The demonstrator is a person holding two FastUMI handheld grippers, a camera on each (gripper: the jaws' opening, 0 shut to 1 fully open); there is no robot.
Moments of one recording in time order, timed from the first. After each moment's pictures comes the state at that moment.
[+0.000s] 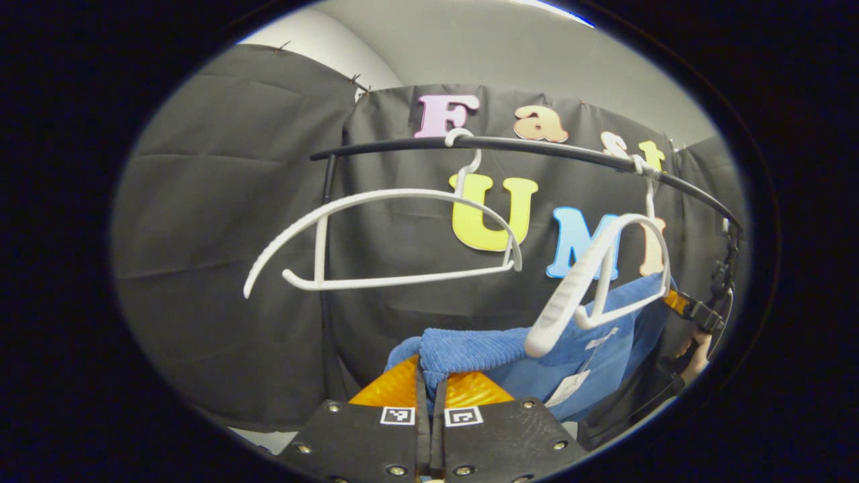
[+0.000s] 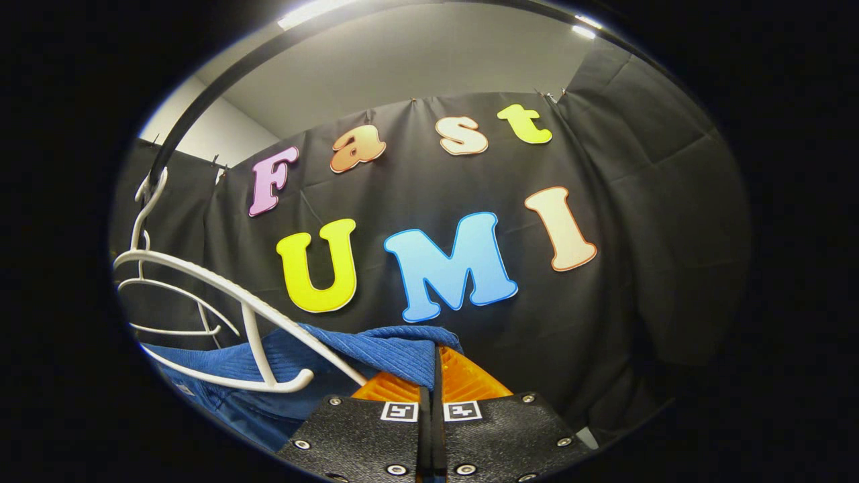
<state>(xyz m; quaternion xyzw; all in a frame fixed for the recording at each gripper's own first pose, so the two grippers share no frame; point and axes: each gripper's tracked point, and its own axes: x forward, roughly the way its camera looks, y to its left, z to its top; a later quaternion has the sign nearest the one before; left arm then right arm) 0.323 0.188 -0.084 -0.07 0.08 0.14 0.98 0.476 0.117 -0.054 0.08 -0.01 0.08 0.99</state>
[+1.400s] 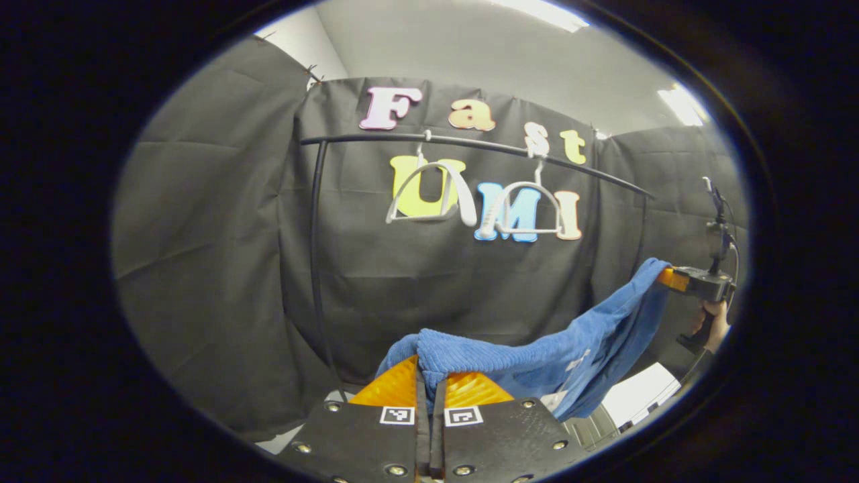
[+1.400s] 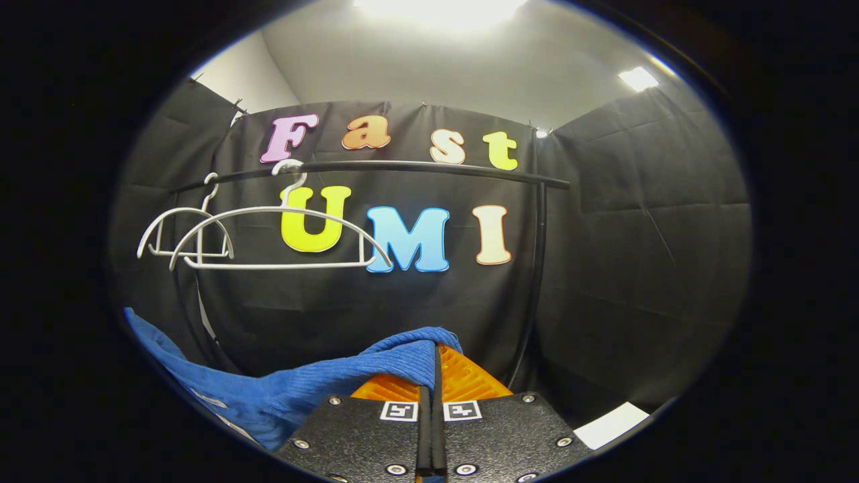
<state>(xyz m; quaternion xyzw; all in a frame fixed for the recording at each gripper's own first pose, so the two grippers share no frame) 0.161 0.176 -0.101 -0.04 0.10 -0.04 0.99 0.180 0.087 -0.045 -0.04 0.05 -0.02 1.00</state>
